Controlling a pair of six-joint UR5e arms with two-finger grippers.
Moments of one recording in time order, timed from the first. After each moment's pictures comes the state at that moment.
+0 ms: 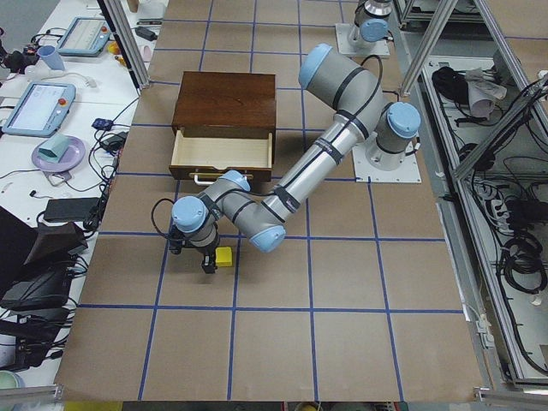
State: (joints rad) left arm -0.79 -2.36 -1.18 -1.24 1.61 0.74; right arm 1.52 -1.59 1.63 -1.60 -1.59 0.04
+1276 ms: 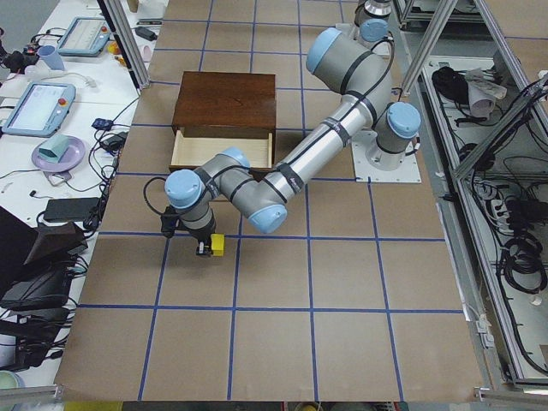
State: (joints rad) left arm -0.84 -2.22 -1.13 -1.35 1.62 0.76; right arm 1.52 -1.59 1.63 -1.60 -1.59 0.04
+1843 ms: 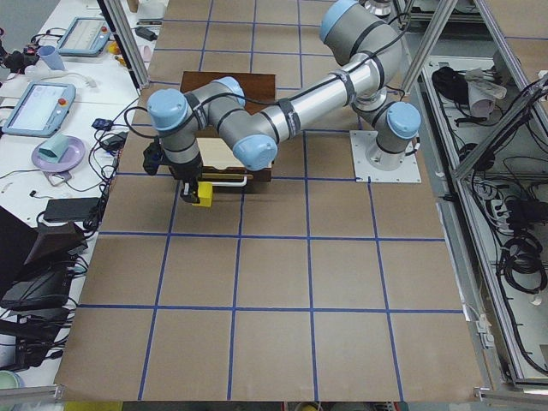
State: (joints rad) left arm -1.03 -2.06 -1.07 -1.56 1.60 0.55; right arm 1.52 -1.59 1.63 -1.60 -1.59 0.04
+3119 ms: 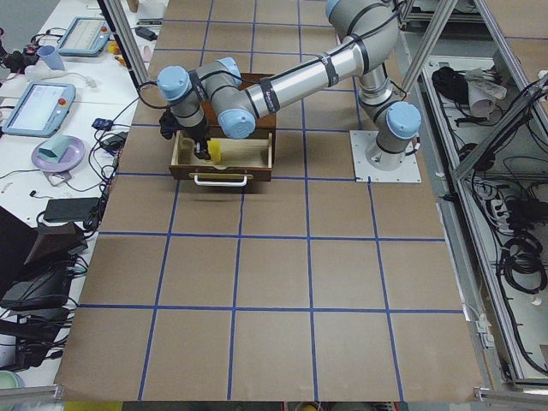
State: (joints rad) left arm -1.17 -2.07 -1.31 -1.46 1.51 0.38; right arm 1.52 -1.59 1.63 -1.60 -1.59 0.04
